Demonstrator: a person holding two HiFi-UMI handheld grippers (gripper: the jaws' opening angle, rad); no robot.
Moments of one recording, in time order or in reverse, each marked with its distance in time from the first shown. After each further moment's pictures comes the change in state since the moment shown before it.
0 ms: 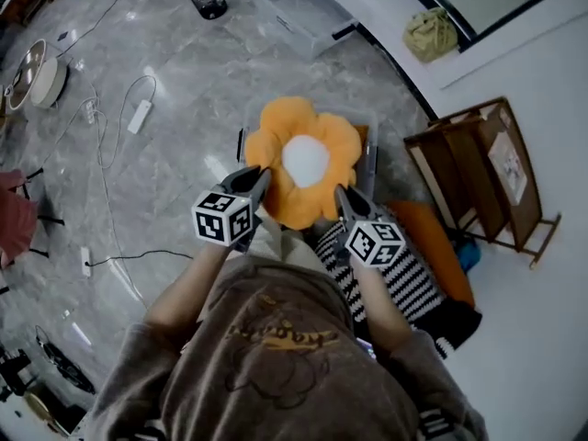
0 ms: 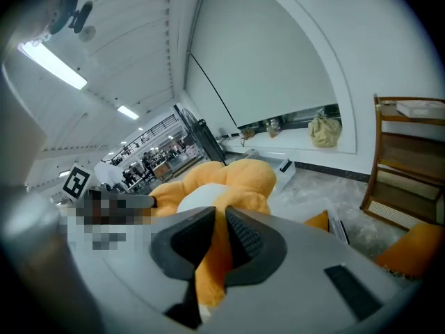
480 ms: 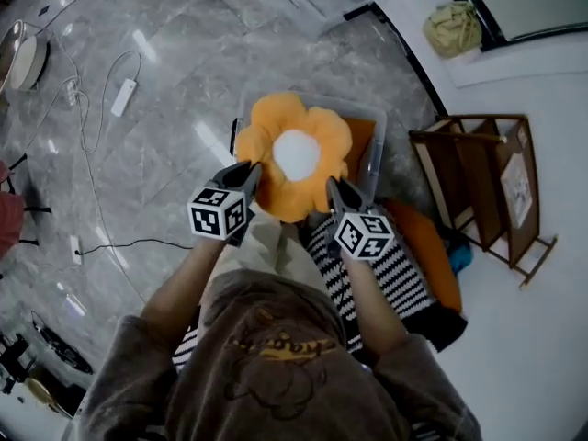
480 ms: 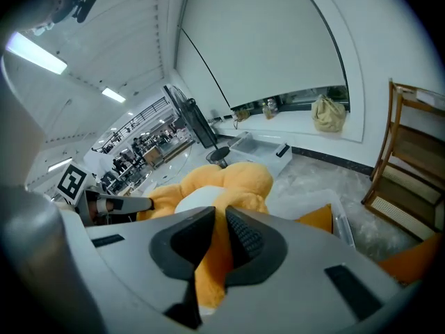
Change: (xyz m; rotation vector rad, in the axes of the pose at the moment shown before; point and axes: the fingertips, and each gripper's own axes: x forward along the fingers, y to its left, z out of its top) left arm 0.100 0.129 -0.011 -0.118 0.105 0.072; right arm 0.149 -0.047 -0.012 0.005 0.152 -0.059
